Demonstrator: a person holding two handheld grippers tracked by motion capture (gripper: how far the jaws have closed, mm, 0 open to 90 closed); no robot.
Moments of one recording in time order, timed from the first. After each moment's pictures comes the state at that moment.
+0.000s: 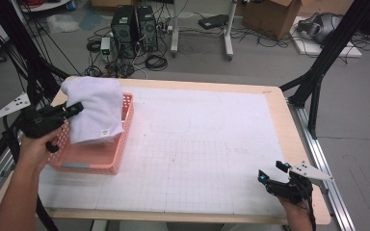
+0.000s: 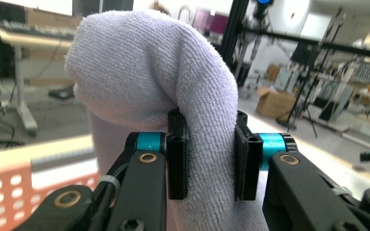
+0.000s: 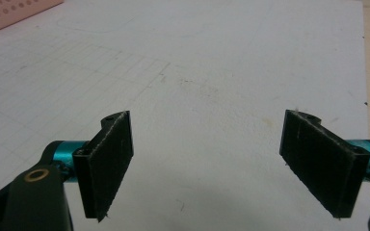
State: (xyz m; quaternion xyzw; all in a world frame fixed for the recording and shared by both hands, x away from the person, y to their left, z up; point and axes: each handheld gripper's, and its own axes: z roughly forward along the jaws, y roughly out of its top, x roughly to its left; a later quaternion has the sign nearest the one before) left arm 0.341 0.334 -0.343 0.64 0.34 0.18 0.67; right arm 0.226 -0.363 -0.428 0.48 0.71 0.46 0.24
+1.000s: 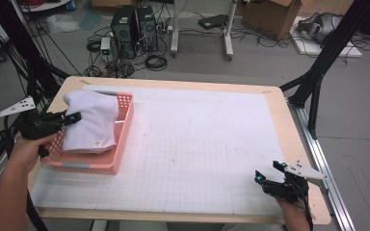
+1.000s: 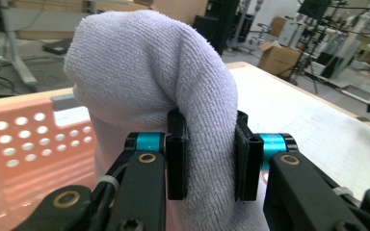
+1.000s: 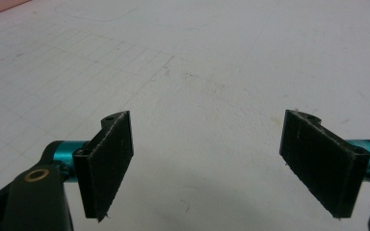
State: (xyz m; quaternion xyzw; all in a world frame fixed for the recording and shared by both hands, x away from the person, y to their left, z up) left arm 0.349 0.357 -0.362 0.69 0.35 0.14 0.61; right arm 0.229 -0.355 -0.430 0.47 0.73 0.44 0.24
